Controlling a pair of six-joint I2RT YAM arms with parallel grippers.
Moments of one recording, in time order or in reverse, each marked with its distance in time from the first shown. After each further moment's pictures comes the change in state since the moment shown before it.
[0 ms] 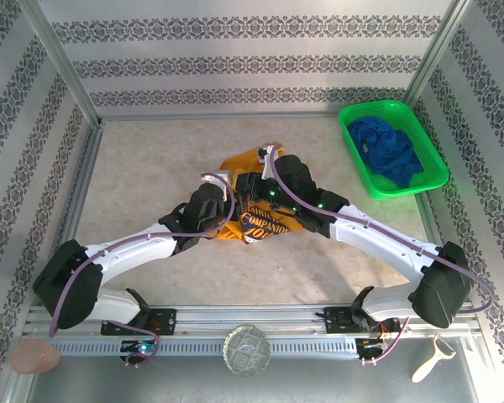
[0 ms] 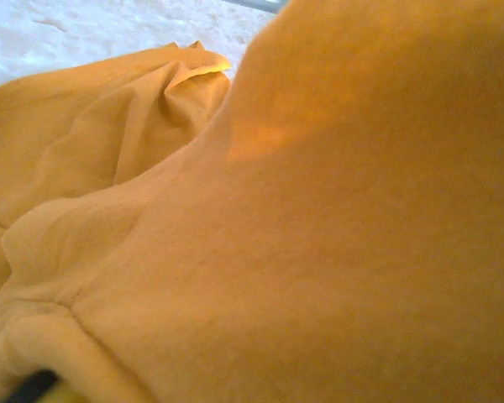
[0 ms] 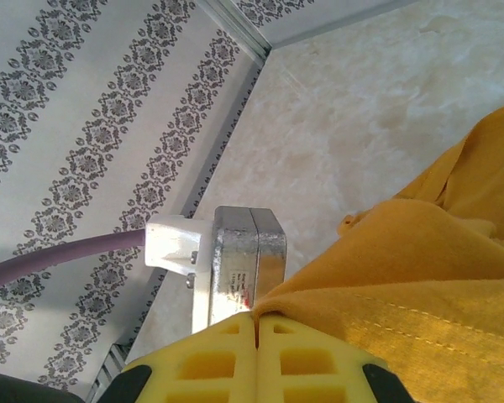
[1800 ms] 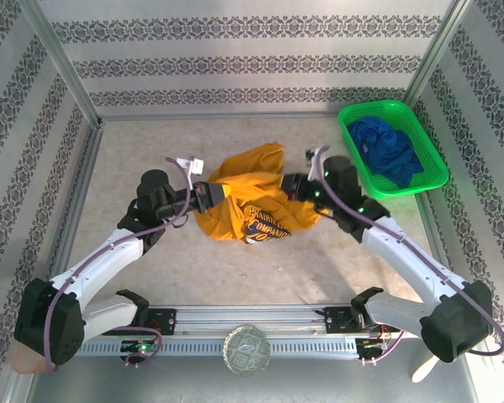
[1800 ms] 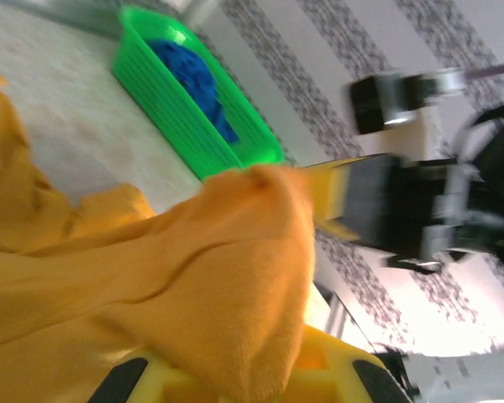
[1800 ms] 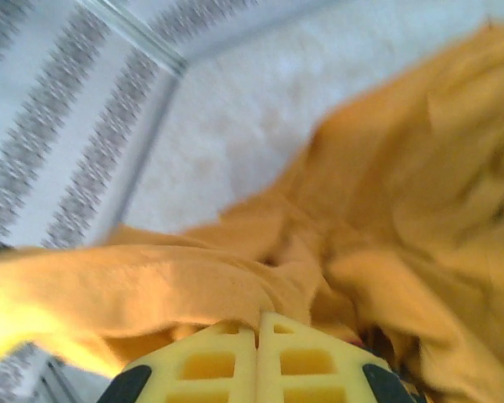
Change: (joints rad) left arm 0.358 -0.241 -0.061 0.131 0.797 -0.125; right arm -0.348 -0.218 -0.134 -0.118 -0.211 -0.120
